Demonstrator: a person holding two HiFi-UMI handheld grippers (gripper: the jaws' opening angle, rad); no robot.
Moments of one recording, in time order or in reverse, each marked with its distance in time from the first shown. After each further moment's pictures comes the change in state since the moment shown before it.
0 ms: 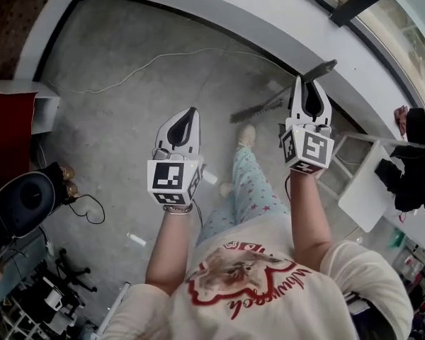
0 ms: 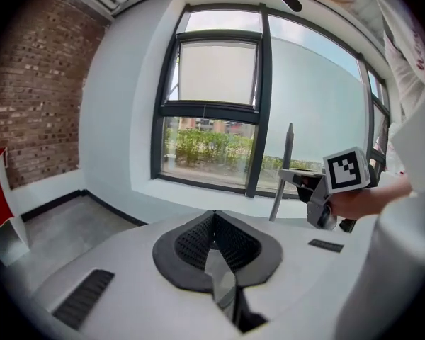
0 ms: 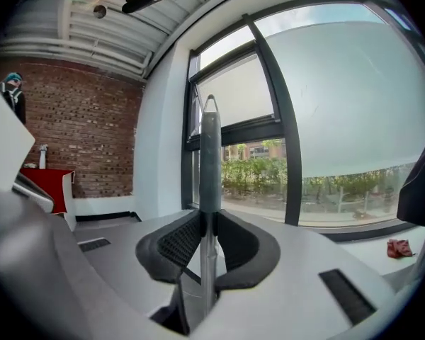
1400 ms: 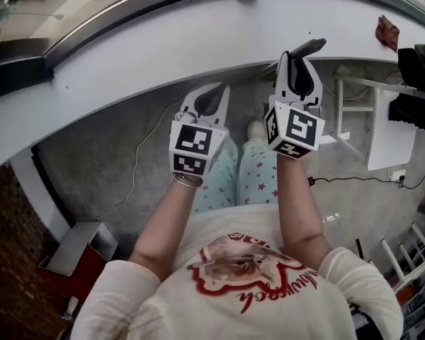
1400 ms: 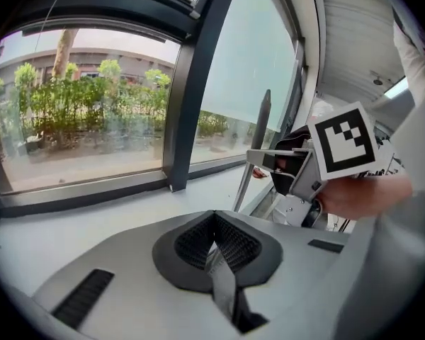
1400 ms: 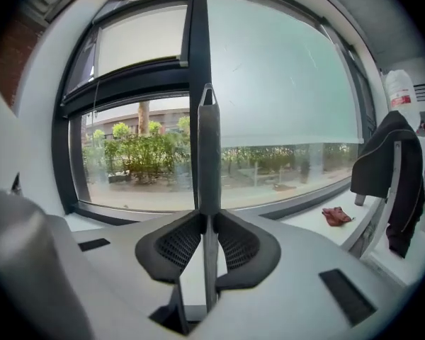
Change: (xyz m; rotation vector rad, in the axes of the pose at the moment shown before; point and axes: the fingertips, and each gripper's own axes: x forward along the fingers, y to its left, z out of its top) left arm 0.440 -0.181 0.076 0.378 0.355 -0.835; right arm 0.190 -0.275 -0.056 0.203 0.189 -0.749
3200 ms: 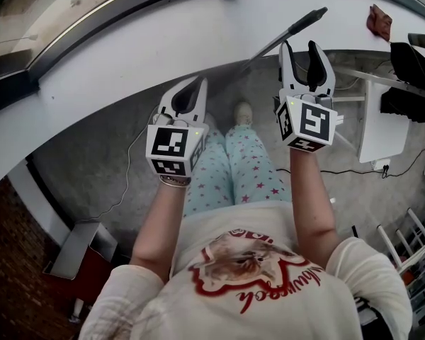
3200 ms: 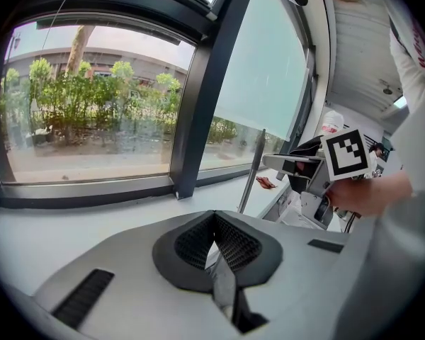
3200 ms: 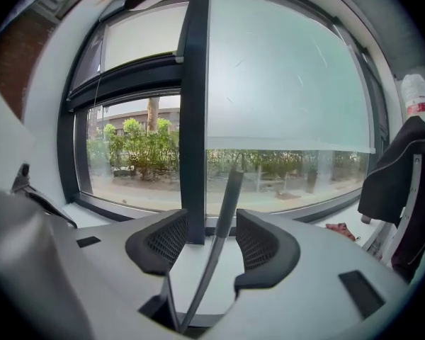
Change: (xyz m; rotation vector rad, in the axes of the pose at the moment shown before) left arm 0.018 0.023 0.016 -0.069 -0.046 0.048; right arm 0.026 -0.050 0.012 -0.063 -0.004 0.051
